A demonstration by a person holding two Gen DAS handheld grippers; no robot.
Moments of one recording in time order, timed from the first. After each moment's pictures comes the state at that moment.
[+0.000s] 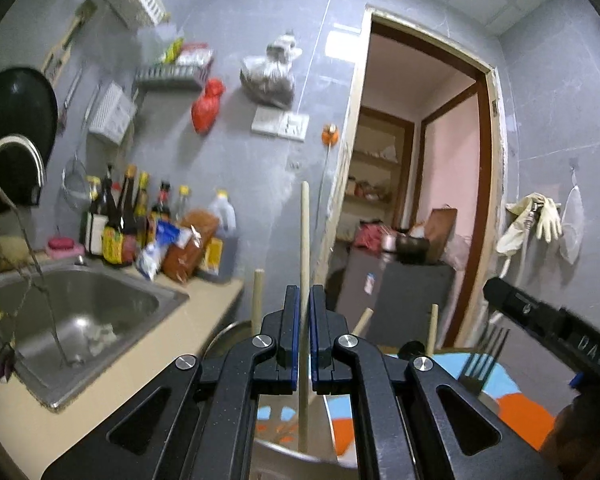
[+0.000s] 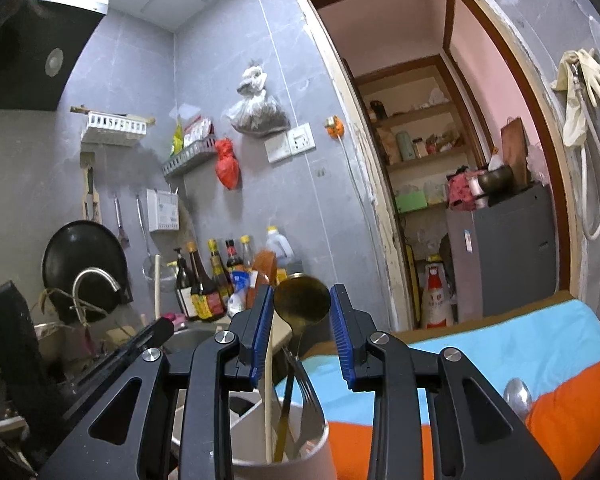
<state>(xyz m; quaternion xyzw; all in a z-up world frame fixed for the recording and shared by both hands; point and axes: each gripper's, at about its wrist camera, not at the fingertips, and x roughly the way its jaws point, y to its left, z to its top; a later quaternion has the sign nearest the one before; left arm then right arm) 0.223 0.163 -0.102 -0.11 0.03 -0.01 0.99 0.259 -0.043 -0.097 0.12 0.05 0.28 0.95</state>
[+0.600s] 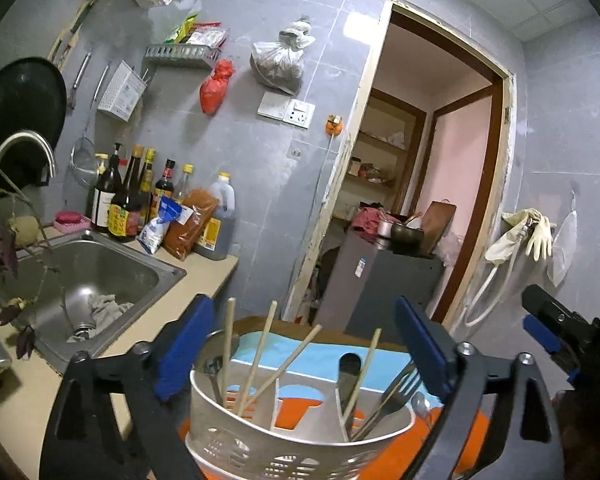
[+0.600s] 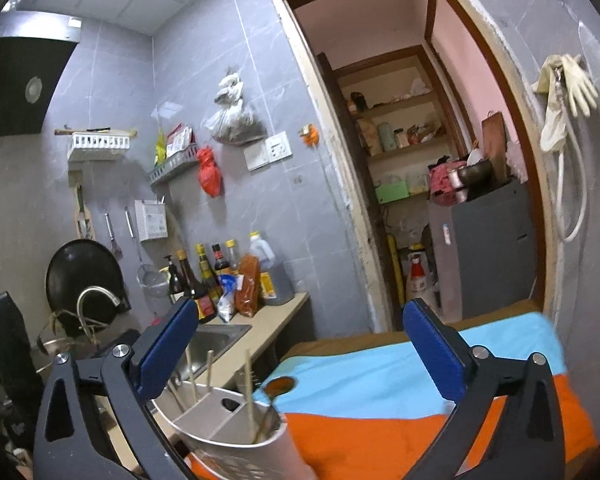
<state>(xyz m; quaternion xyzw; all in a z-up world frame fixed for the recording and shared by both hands) 0.188 0.135 -0.040 -0.15 0.08 0.01 0.98 0.241 -0.109 -0.036 0.12 0.08 0.26 0.95</state>
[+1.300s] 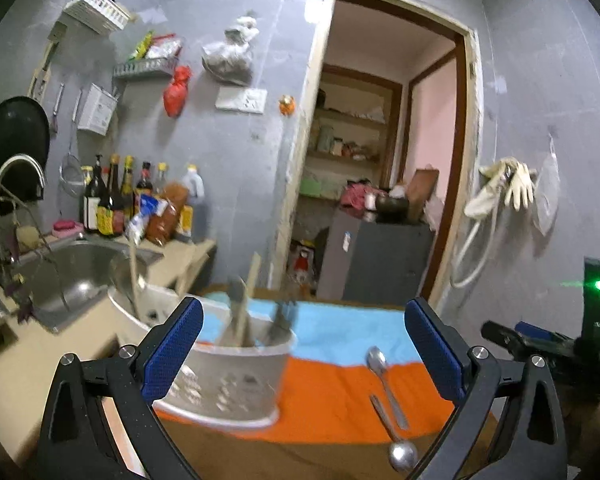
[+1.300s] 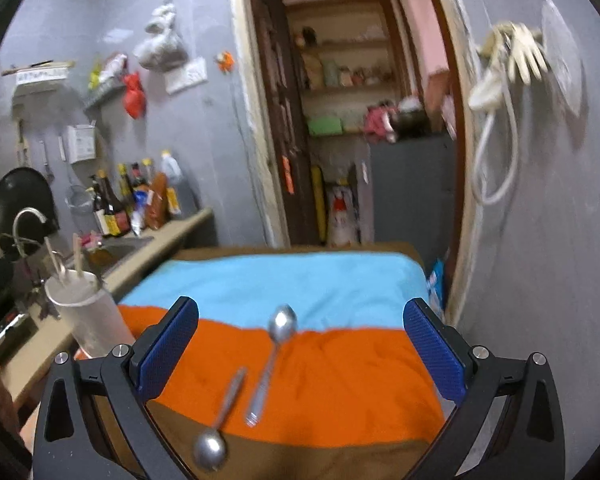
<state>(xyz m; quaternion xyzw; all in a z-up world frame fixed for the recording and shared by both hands) 0.158 -0.003 -0.066 -0.09 0.12 0.00 0.99 0.264 -0.241 -0.104 0.05 0.23 0.16 0.96</state>
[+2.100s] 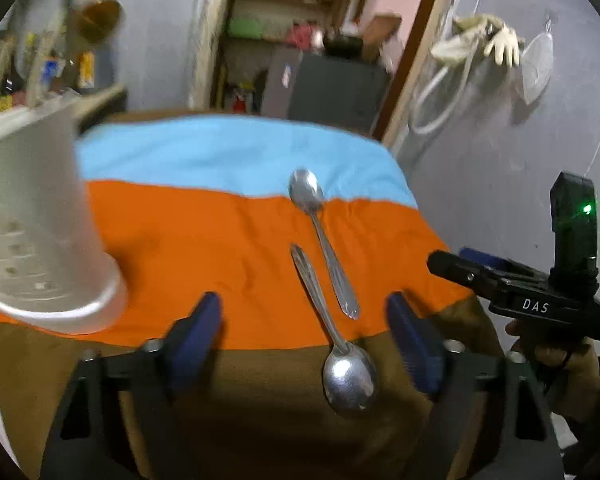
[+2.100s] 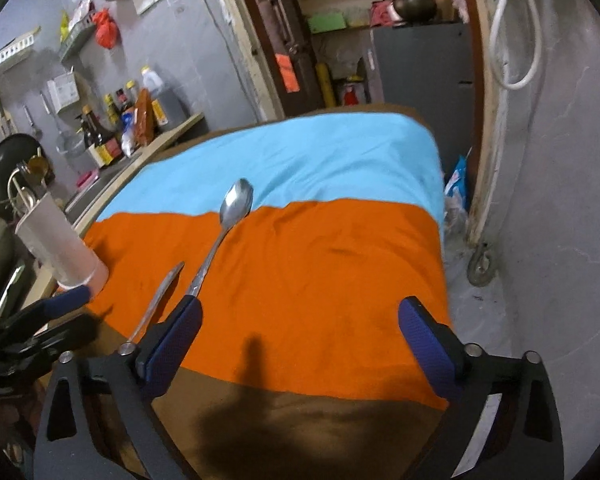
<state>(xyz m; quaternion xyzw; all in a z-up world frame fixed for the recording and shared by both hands) 0.262 -0.082 -0.172 -0.08 0.39 -0.13 0.91 0.314 -0.276 -0.198 0.06 0.40 0.22 0.89</state>
